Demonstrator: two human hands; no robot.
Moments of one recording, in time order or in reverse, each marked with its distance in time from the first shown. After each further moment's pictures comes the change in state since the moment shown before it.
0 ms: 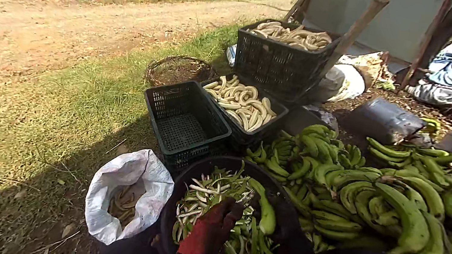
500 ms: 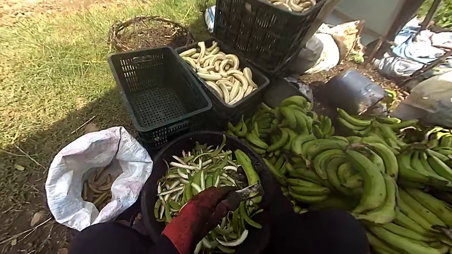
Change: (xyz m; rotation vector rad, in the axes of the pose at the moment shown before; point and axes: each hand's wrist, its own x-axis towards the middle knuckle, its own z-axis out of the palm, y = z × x) left_hand -0.002 0.016 0.003 0.111 -0.211 0.167; right_hand 0.020 -0.001 -0.027 -0.038 -0.013 0.053
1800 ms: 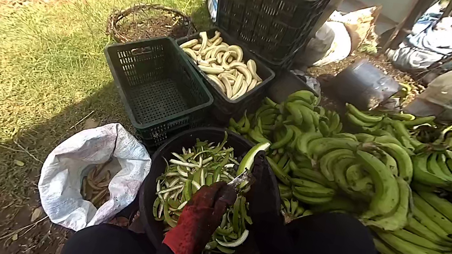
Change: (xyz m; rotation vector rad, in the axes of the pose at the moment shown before) left_hand 0.004 0.010 0.011 -0.022 0.173 -0.231; right_hand 0.031 0.024 0.024 -0.014 0.465 -0.299
